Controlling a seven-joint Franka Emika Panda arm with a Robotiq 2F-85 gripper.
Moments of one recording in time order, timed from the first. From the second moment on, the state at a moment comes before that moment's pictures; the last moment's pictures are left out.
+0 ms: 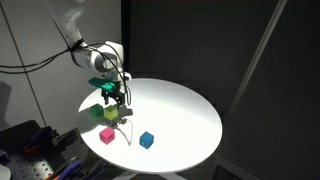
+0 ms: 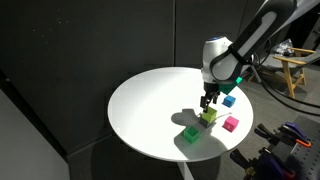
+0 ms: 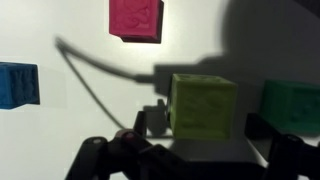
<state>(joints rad) 0.11 0.37 0.00 -2.33 -0.06 2.58 0.04</state>
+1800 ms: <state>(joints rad) 0.05 0.03 -0.01 -2.47 -0.06 2.42 0.06</state>
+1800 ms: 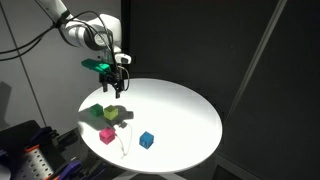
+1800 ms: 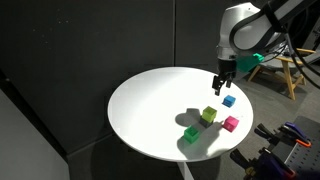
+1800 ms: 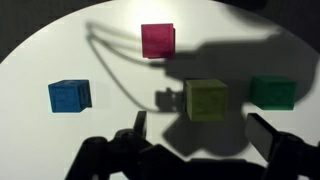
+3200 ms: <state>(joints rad) 0.00 -0.28 -0.03 -2.62 0.01 2.35 0.05</state>
